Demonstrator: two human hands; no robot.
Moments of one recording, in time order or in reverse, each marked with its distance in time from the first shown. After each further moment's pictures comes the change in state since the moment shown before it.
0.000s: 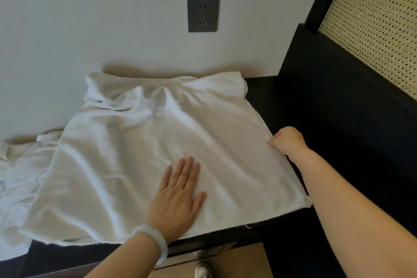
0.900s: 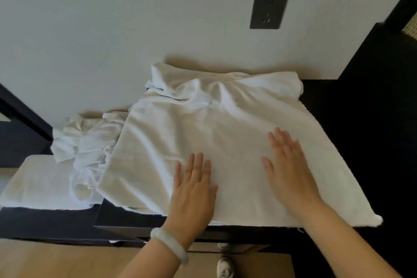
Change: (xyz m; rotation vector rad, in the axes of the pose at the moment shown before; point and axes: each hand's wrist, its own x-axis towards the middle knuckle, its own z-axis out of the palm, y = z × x) left_hand -0.048 -0.025 -0.029 0.038 0.009 -0.322; right_hand -0.141 -0.026 0.081 -0.318 0.171 -0.836
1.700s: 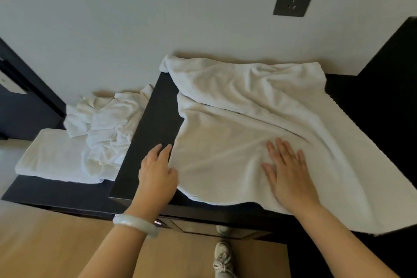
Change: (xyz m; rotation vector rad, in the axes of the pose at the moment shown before) left_hand -0.021 -0.078 -0.015 -0.510 -0.031 -0.493; right_hand -0.017 0.017 0.049 -0.083 -0.164 -0.079
